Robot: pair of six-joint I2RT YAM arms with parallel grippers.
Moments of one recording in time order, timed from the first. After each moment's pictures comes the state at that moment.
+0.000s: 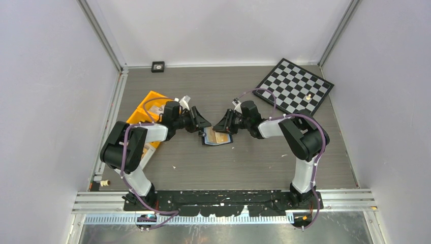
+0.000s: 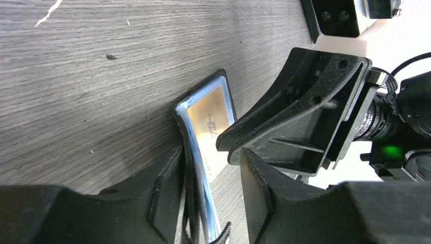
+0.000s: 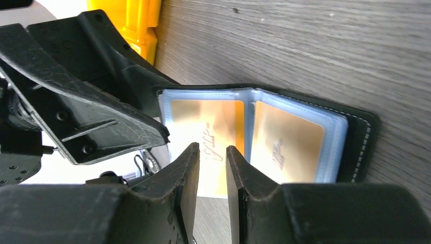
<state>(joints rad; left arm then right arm) -0.33 1.70 0.72 0.41 0.59 -0.79 0.54 1.90 0.86 0.51 -0.58 0.94</state>
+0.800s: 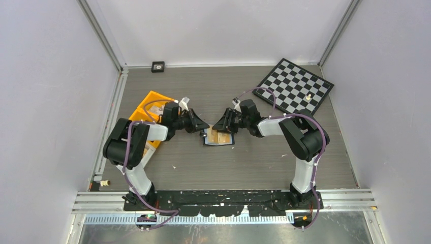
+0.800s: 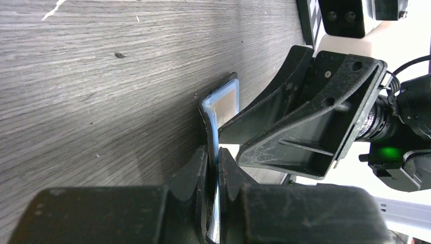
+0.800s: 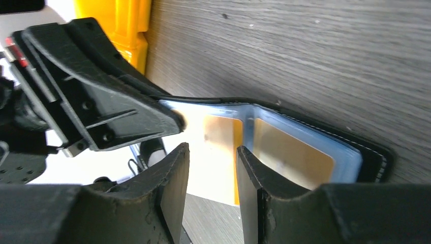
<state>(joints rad) -0.31 1.75 0.71 0.46 0.64 -0.83 0.54 1.90 0.89 0.40 -0.54 0.91</state>
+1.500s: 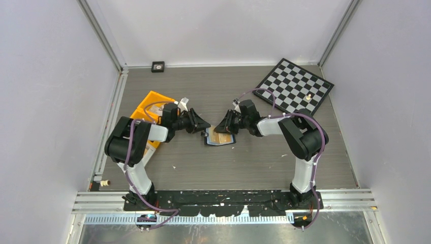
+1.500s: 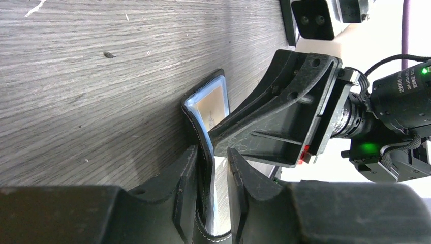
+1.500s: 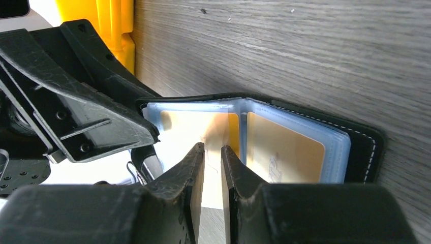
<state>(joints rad) -0.29 1.79 0.69 0.59 0.70 -0.92 0.54 1.91 0.91 0.37 -0.54 0.93</state>
